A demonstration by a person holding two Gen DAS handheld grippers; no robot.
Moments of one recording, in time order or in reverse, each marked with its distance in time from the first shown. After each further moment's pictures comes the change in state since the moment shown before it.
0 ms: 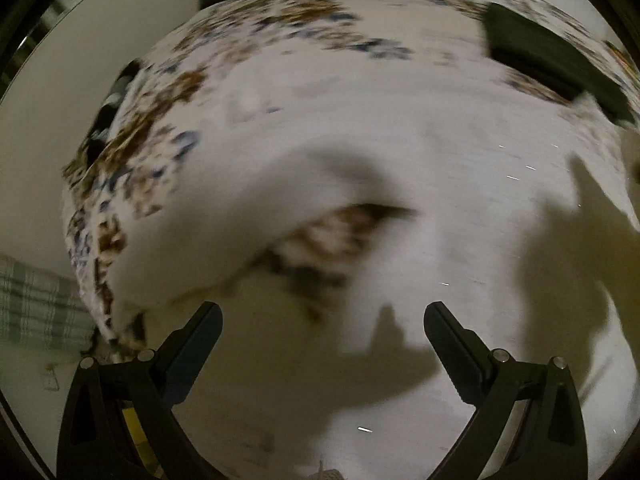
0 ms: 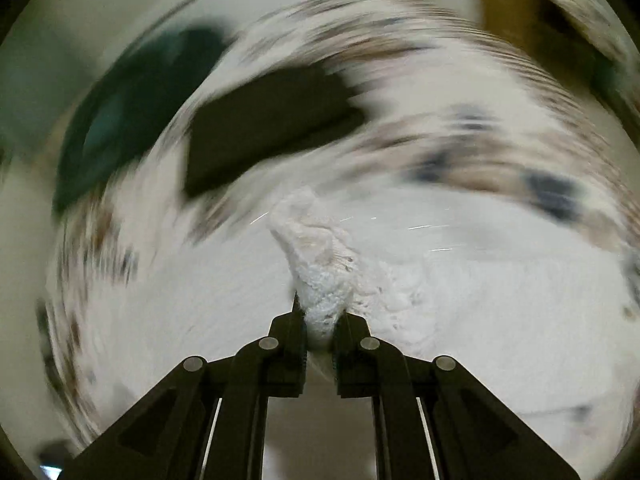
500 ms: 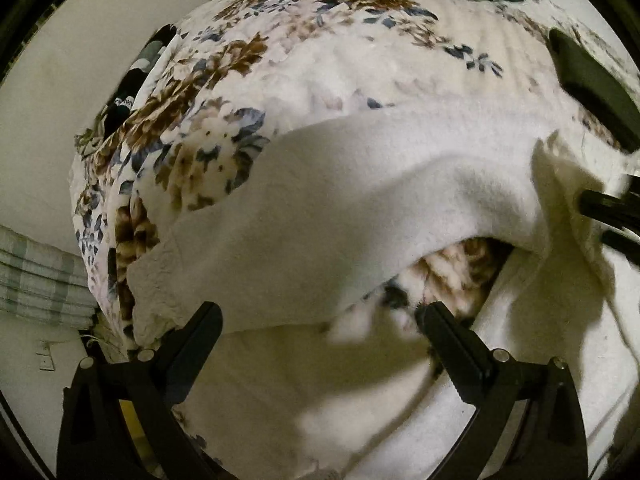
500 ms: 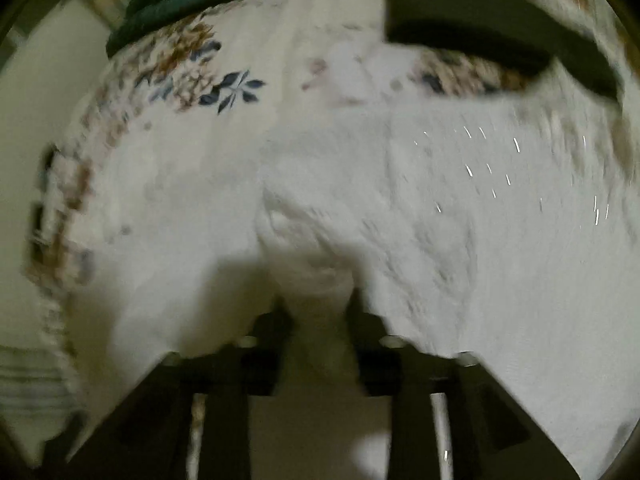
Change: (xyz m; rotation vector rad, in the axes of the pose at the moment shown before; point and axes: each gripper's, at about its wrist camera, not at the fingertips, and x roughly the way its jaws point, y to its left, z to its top) left arm 0.027 0.076 0.016 -0.093 0.037 -0.004; right arm 0.071 0.122 -0.058 -0.116 0.269 0.174
